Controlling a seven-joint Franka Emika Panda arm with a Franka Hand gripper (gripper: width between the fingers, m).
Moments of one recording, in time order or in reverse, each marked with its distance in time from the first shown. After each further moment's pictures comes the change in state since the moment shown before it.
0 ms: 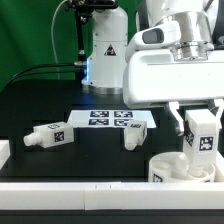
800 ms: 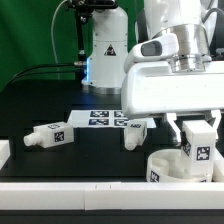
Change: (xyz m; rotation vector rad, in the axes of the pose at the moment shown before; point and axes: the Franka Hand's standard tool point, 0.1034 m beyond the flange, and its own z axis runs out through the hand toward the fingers) arm -0.013 0.002 0.010 0.001 -0.024 0.003
